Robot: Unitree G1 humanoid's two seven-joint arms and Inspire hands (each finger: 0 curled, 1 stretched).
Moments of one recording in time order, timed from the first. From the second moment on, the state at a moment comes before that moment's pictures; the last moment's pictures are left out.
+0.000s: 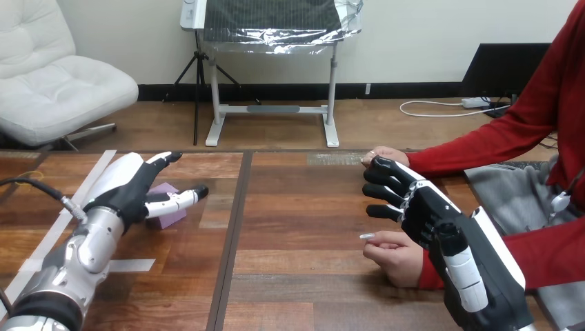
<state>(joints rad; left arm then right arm) -0.64 0.47 -0.20 1.14 0.50 -0.31 0.04 0.32 -0.21 0.00 -0.14 0.19 -0.47 0.41</state>
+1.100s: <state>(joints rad) -0.73 0.50 -0.41 1.15 0.75 -0.08 0.06 0.30 -0.21 -0.01 -0.14 0.19 -0.47 0.41</state>
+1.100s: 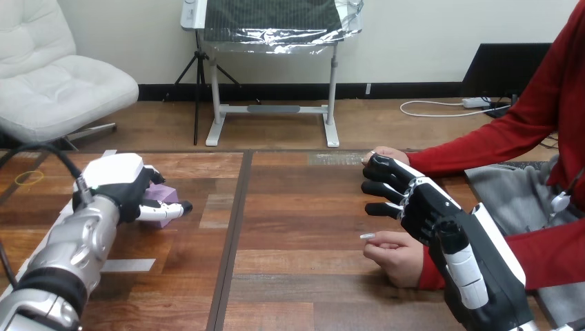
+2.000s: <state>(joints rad) -0.77 0.50 -0.50 1.15 0.80 -0.03 0.03 0.29 -0.21 -0.01 -0.14 0.19 -0.47 0.41</state>
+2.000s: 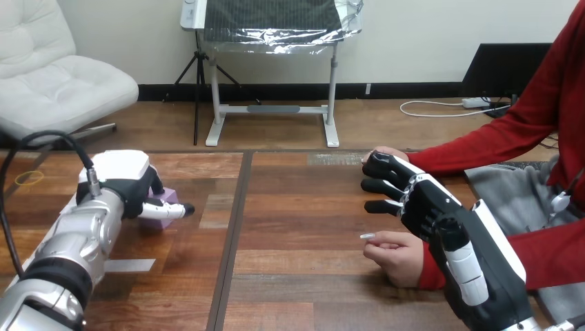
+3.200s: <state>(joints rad) -0.78 0.51 -0.47 1.14 0.73 -0.08 0.08 0.28 -0.21 -0.01 -0.14 0.18 -0.47 0.41</state>
